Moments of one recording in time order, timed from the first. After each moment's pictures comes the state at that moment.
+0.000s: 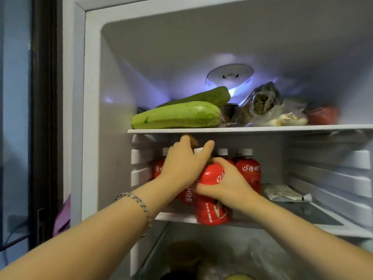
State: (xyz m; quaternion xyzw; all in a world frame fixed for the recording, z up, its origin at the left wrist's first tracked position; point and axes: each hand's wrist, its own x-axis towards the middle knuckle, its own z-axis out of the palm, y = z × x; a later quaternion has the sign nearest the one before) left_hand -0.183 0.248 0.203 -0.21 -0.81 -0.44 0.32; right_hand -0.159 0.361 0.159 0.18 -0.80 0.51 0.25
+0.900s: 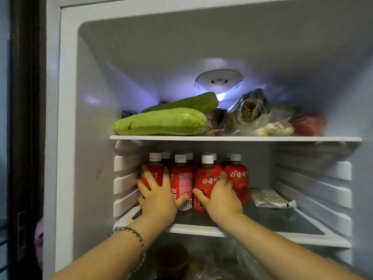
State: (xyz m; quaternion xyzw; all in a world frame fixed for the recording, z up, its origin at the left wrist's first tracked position) left_hand -0.230 0.248 0.136 -0.03 -0.96 -0.19 0.22; right_hand -0.203 0.378 0.137 -0.13 -0.92 0.24 0.28
